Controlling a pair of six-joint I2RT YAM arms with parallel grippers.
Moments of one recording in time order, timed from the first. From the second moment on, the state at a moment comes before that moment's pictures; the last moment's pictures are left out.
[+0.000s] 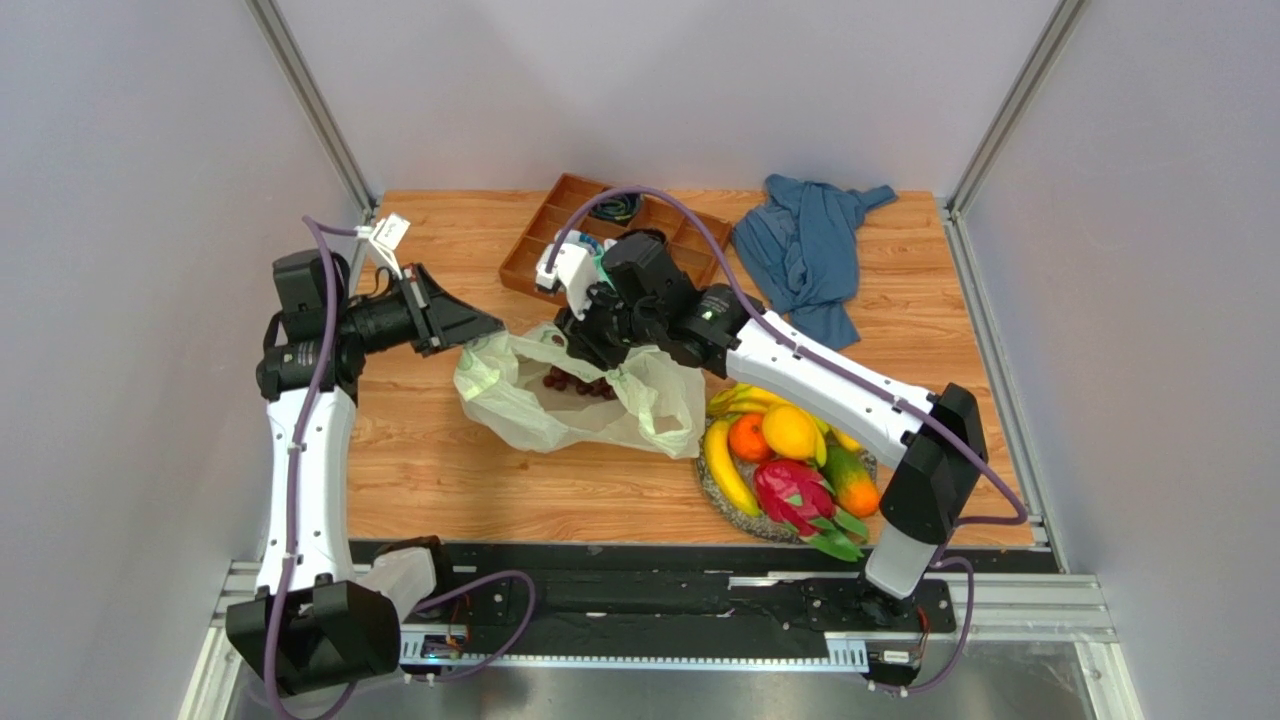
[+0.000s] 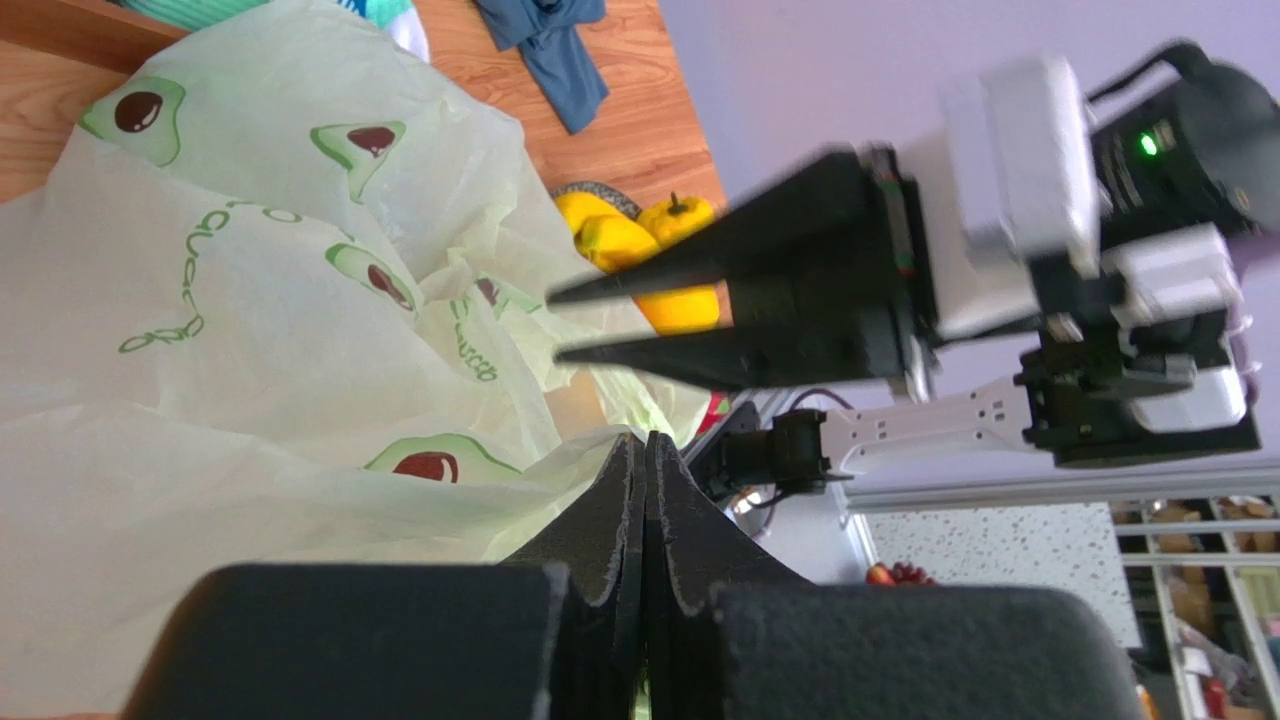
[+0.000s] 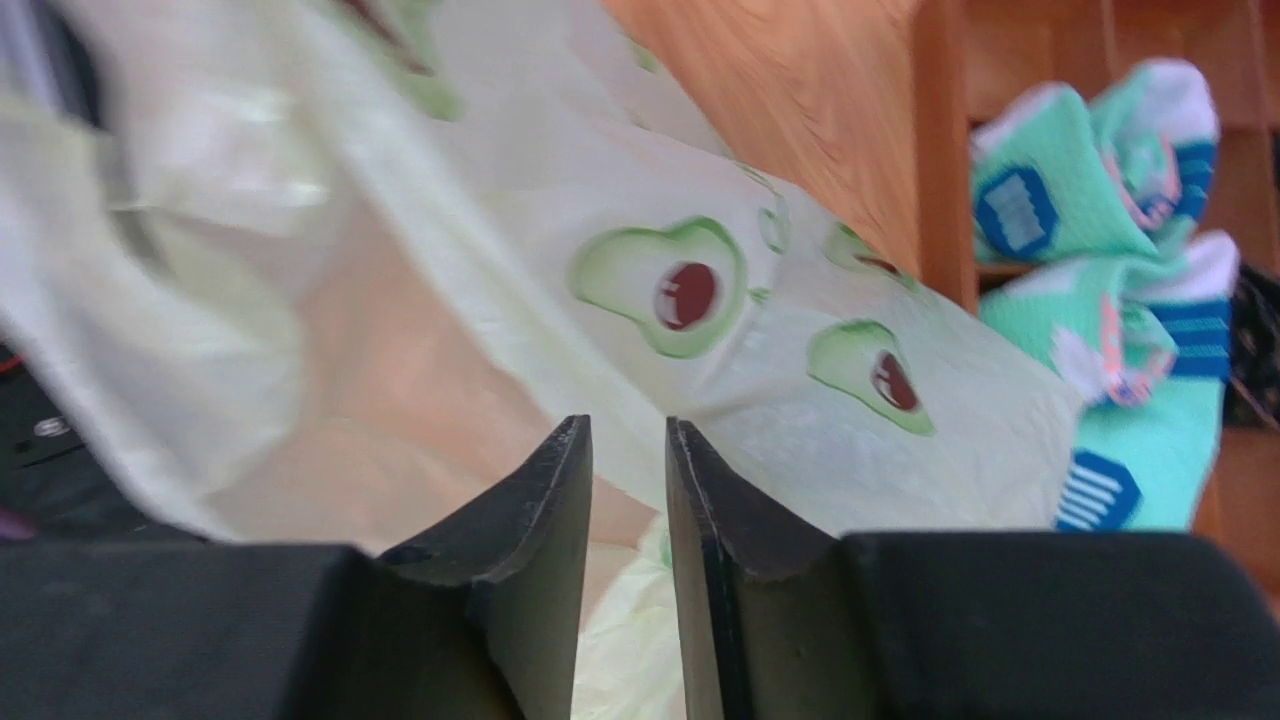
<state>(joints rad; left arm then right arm) 0.22 1.05 1.11 -0.64 1.15 -0.41 0.91 1.74 1.65 -0.49 -0.18 -0.20</state>
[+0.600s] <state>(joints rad) 0.21 1.14 1.15 -0.48 1.19 -0.60 1.00 1.90 1.70 -0.56 -0.23 -0.20</state>
